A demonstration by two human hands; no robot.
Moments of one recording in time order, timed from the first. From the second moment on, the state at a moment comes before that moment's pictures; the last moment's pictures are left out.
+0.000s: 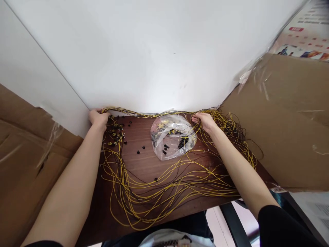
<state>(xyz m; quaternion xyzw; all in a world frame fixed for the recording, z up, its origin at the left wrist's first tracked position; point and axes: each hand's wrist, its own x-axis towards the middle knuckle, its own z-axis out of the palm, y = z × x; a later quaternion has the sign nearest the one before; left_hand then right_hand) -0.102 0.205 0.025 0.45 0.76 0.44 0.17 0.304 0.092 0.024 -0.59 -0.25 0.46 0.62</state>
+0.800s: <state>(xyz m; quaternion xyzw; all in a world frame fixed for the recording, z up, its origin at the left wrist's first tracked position) -0.113 0.155 -0.003 0.68 0.65 0.33 0.04 0.088 -0.131 0.016 -0.44 -0.87 0.14 0.14</state>
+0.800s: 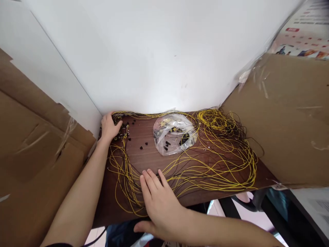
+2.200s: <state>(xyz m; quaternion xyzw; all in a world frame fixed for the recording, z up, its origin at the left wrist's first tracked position) -0.111 0.166 -0.014 0.67 0.64 0.36 0.04 0.156 -0.153 0.009 -0.42 -0.89 0.08 0.12</state>
